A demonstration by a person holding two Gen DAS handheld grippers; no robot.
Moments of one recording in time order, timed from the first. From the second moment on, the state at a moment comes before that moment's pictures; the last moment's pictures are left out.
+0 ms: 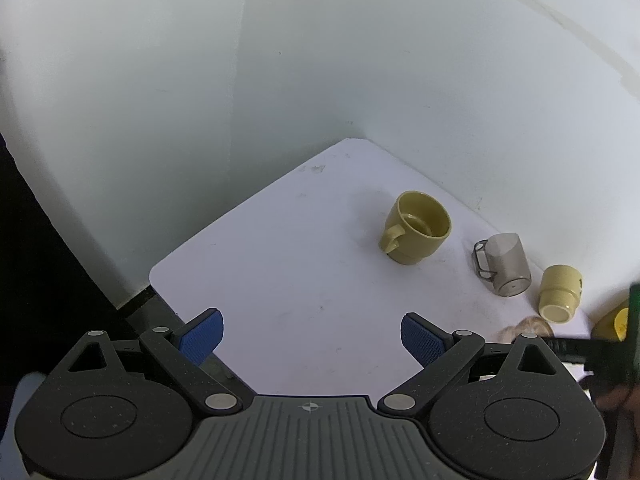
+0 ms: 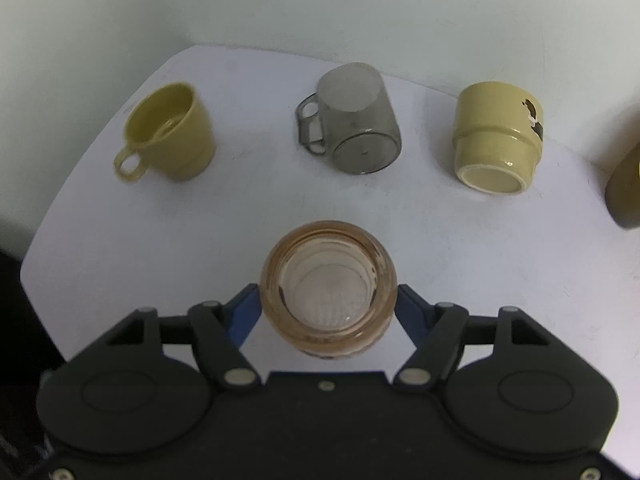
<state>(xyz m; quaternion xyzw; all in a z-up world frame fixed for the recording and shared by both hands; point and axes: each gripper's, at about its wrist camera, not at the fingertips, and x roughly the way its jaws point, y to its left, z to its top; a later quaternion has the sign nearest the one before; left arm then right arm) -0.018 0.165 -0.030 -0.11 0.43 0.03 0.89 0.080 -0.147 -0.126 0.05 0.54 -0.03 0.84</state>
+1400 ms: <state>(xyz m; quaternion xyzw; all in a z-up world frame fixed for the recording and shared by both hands) -0.017 0.031 0.013 -0.01 0.47 -0.04 0.88 -0.017 -0.184 0.005 0.03 0.48 -0.07 0.88</state>
